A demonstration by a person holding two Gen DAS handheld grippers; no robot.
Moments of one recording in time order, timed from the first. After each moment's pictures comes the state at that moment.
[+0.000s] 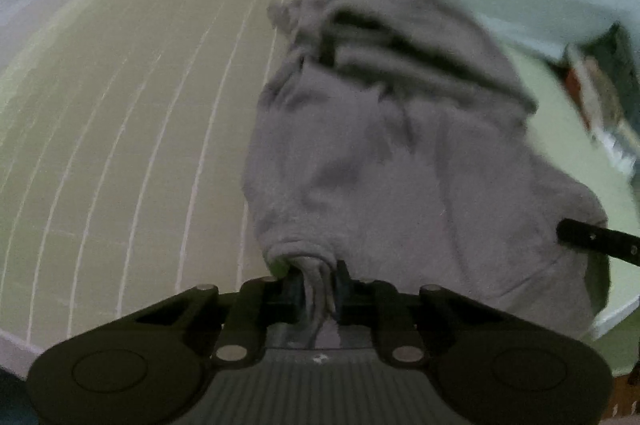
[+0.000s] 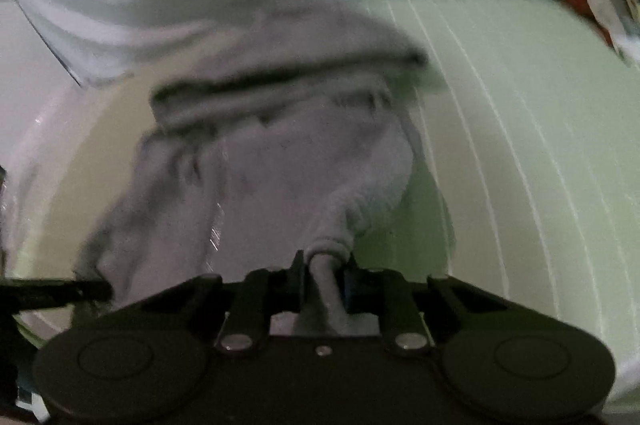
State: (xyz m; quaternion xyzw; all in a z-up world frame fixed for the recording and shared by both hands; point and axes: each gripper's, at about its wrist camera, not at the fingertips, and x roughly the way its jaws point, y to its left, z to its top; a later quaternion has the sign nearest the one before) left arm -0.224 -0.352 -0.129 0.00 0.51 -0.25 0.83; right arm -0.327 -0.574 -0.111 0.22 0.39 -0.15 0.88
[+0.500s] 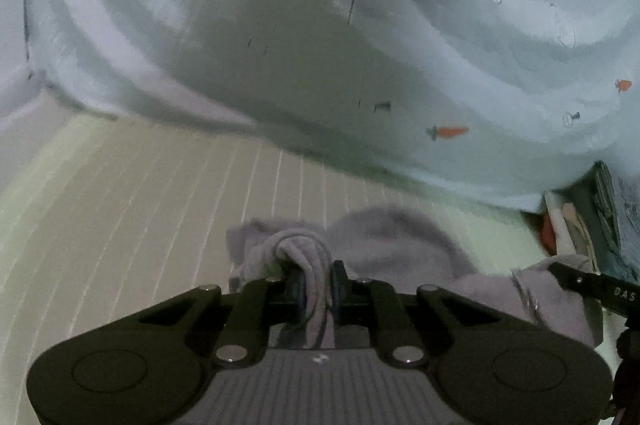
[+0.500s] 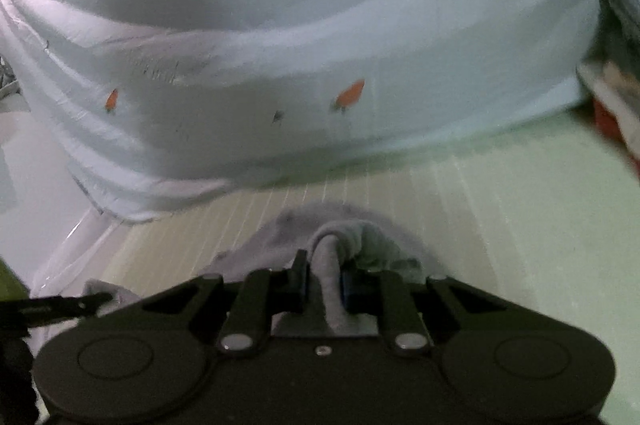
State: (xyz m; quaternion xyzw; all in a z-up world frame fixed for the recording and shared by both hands) left arm -0.106 -0.400 -0.044 -0.07 0.37 -0.26 0.89; right arm -0.237 -0.658 -0.025 0.21 0.25 -0.15 0.93
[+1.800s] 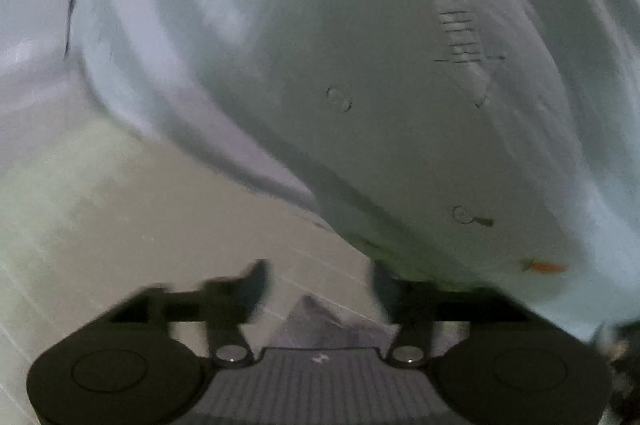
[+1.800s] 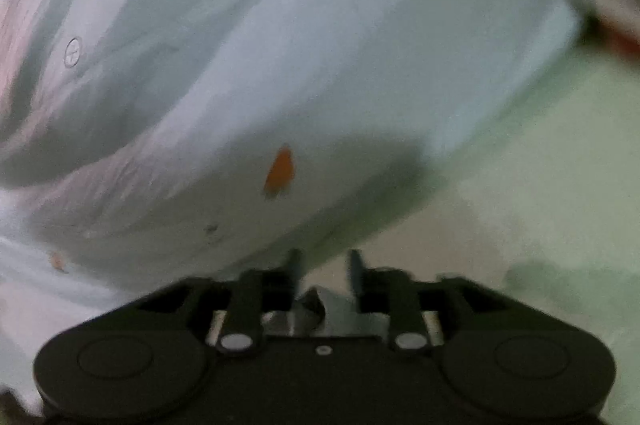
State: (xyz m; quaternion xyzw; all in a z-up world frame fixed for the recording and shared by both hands) left arm 0.017 -0.411 -0.066 -0.12 0.35 -0.14 0.92; right arm -0.125 -0.772 -0.050 0.36 0.20 -0.20 0.89
